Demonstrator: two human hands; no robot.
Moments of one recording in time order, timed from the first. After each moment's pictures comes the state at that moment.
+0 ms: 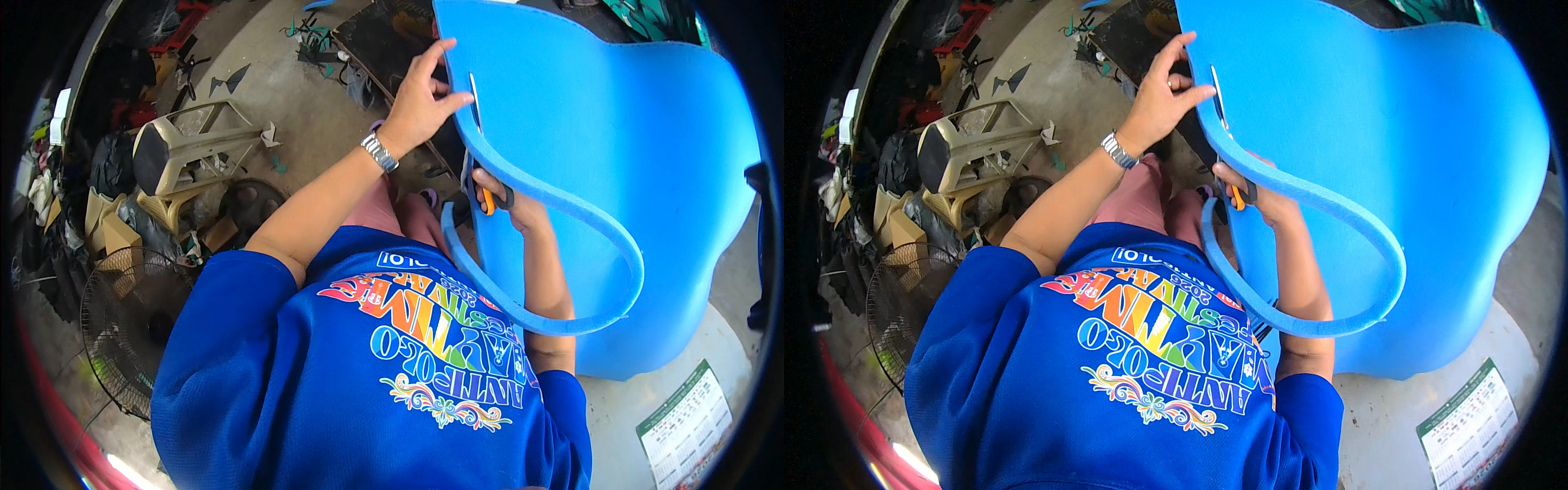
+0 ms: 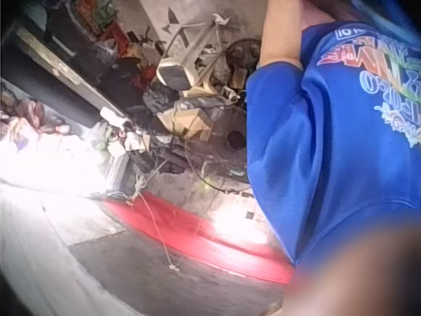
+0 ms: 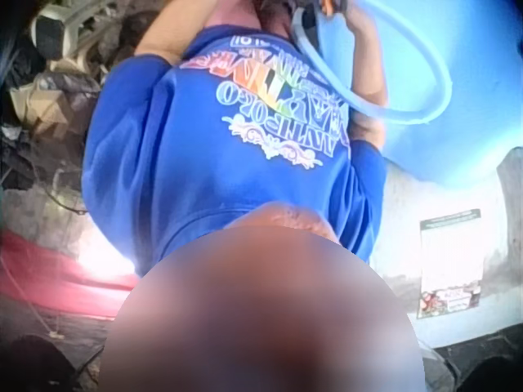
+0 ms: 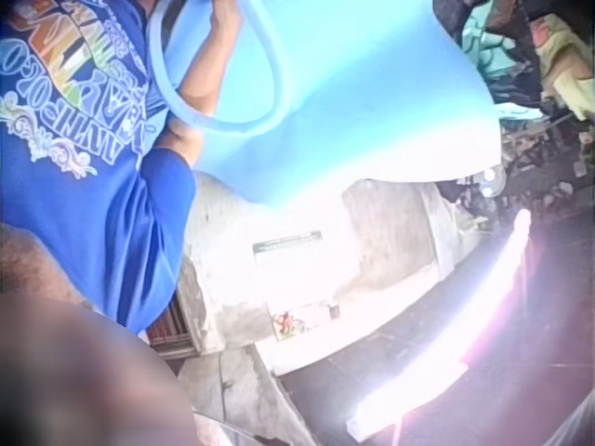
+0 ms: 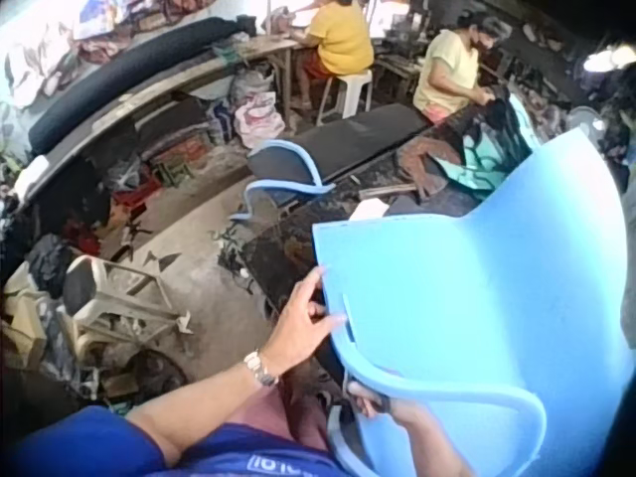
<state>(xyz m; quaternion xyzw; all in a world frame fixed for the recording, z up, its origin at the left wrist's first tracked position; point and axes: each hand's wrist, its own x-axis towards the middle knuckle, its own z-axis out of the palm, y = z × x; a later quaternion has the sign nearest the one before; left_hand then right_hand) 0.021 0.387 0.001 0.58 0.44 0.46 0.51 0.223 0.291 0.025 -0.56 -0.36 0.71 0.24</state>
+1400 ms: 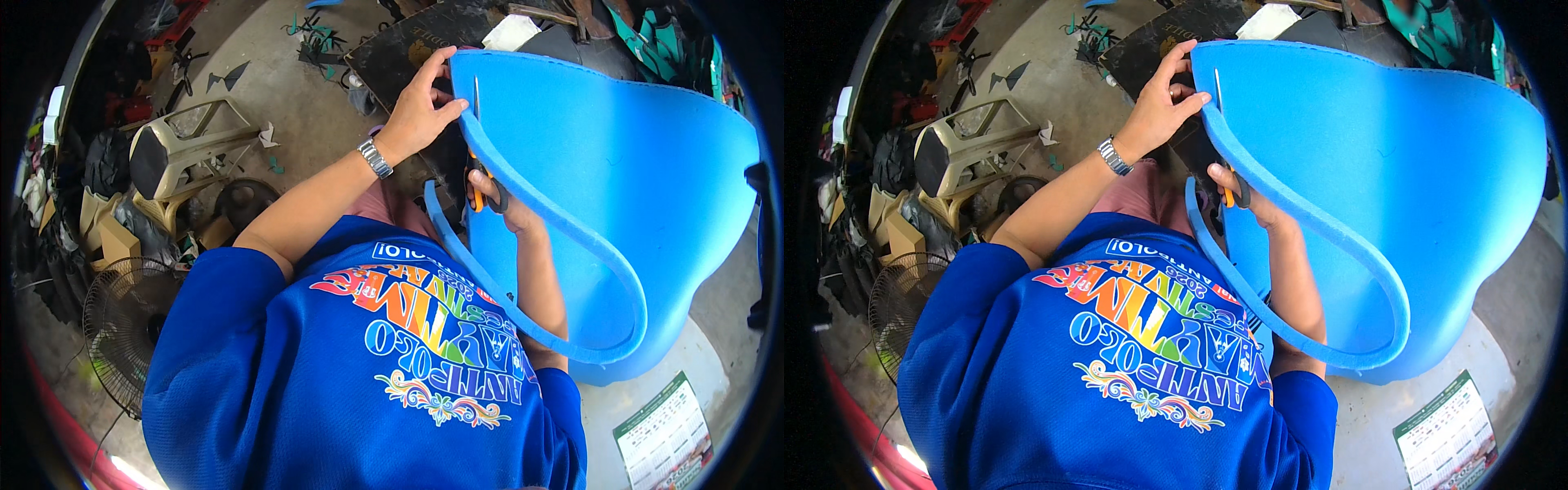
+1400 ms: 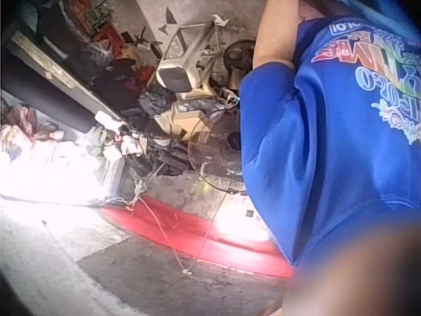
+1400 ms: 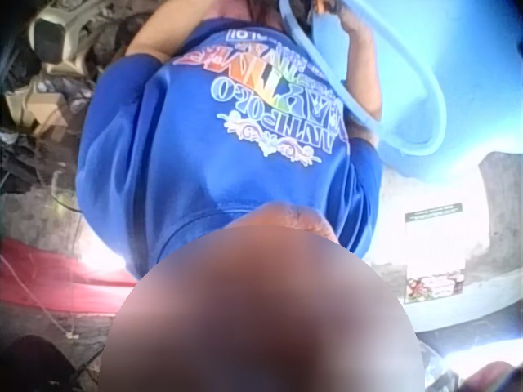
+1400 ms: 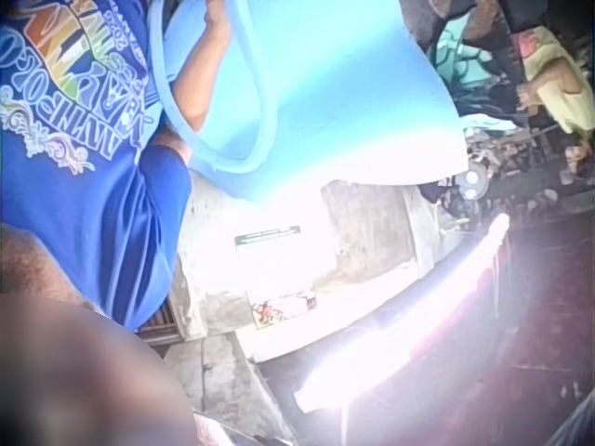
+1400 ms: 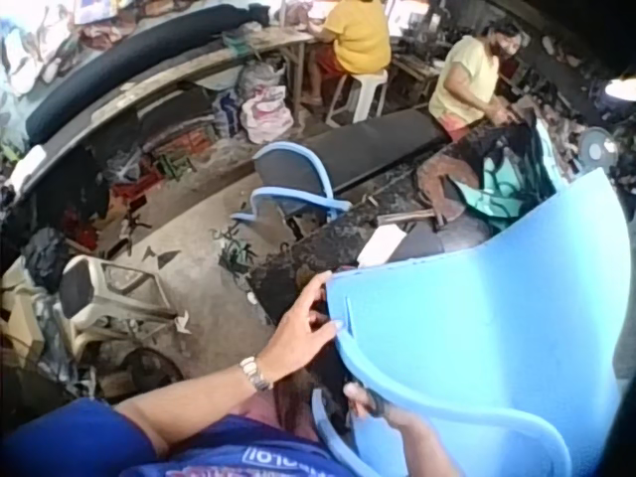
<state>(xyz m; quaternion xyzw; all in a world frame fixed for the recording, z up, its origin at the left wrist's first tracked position) -0.019 0.460 -0.026 0.58 0.46 0.42 0.52 0.181 0.371 -0.026 -0.57 -0.40 0.68 0.24</state>
